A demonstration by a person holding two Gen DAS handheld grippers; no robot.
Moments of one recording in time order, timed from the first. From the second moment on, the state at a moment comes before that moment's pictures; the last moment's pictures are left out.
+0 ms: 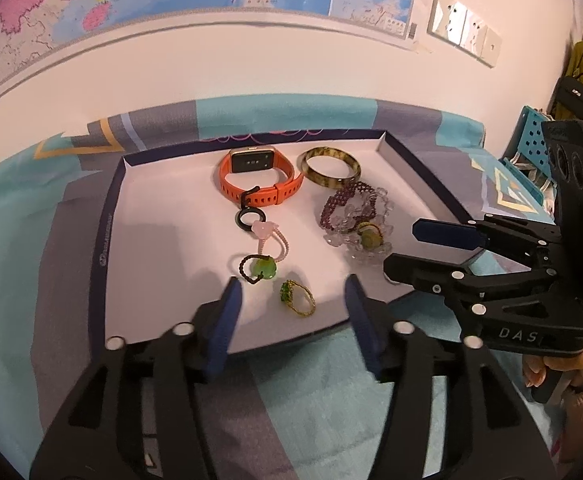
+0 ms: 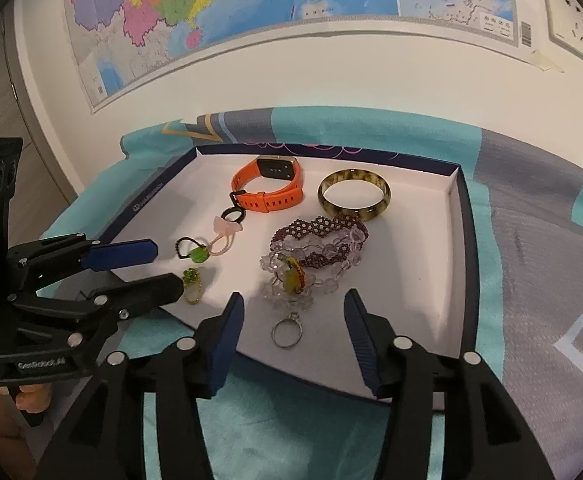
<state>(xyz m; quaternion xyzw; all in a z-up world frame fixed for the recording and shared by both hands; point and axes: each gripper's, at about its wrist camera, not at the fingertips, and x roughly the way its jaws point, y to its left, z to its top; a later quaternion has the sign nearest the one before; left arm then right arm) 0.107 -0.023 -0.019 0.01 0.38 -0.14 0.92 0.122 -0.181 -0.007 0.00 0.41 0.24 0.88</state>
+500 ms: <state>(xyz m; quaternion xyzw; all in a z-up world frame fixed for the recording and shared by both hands) 0.052 -0.006 -0.008 0.00 0.34 -0.07 0.94 0.074 -0.199 0.006 0.01 0.37 0.19 0.91</state>
